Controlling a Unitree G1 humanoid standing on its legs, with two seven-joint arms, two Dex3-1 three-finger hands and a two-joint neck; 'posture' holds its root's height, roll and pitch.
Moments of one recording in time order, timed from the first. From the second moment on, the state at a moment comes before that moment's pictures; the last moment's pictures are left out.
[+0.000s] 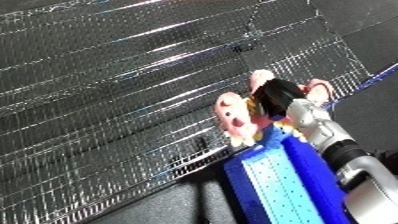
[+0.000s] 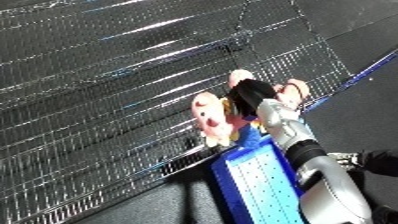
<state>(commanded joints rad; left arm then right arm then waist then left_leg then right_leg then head) 0.11 0.47 -0.10 0.03 -0.51 -0.14 0.14 -0.74 -0.90 0.40 0.96 -0.15 -0.01 -0.01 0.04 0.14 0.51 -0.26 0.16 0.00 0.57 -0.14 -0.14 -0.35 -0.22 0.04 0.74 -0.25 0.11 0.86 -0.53</state>
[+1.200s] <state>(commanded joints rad) 0.13 0.45 -0.06 0.08 -0.50 -0.12 0.13 -0.38 -1.15 -0.07 0.36 -0.08 -0.05 -0.13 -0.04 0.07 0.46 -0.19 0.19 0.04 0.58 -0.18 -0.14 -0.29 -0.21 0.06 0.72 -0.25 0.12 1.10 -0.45</state>
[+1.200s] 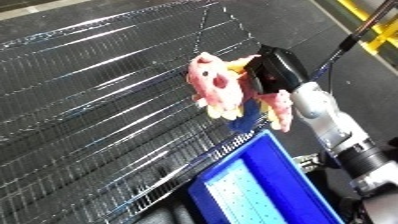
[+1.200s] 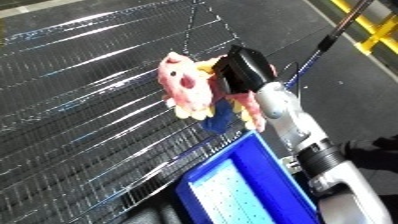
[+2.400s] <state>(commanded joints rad) 0.12 0.38 -0.04 0.13 -0.44 -0.12 0.18 0.13 -0.71 -0.56 0.54 0.20 -0.12 -0.26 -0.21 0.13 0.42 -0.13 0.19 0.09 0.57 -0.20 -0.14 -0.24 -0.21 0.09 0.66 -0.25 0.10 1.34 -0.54</state>
